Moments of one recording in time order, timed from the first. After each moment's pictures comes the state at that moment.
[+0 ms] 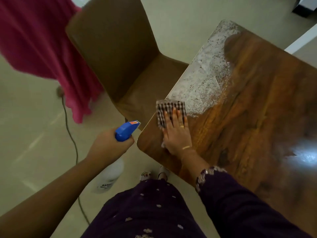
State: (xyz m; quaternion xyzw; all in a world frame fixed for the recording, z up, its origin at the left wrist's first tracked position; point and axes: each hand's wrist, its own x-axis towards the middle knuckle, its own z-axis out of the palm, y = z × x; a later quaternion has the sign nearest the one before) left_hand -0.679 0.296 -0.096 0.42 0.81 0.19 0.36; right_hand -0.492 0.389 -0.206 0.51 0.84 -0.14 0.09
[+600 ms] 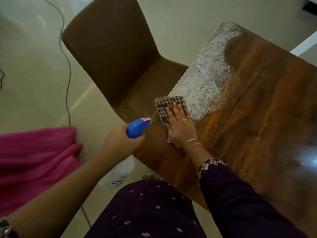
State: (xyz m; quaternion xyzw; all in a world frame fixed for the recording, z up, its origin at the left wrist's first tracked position) left_hand -0.647 0.339 -0.094 0.43 0.79 0.20 0.39; right_hand -0.471 0.446 -0.216 0.47 0.87 -0.14 0.04
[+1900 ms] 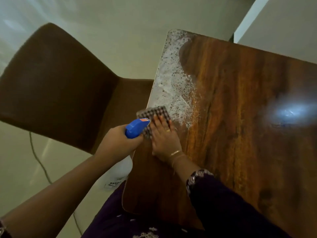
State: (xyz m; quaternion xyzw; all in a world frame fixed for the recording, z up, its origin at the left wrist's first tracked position) left_hand -0.636 0.493 -0.085 0.55 0.70 0.12 0.43; right_hand -0.482 0.498 -0.212 0.58 0.80 -0.15 0.02
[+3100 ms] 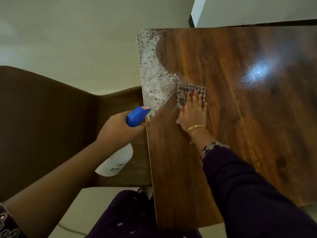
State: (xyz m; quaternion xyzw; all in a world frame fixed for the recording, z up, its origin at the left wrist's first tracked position) left_hand -0.660 0.612 -0.087 0.72 0.55 0.08 0.43; right_hand -0.433 0.576 -0.213 0.86 0.50 -0.13 0.01
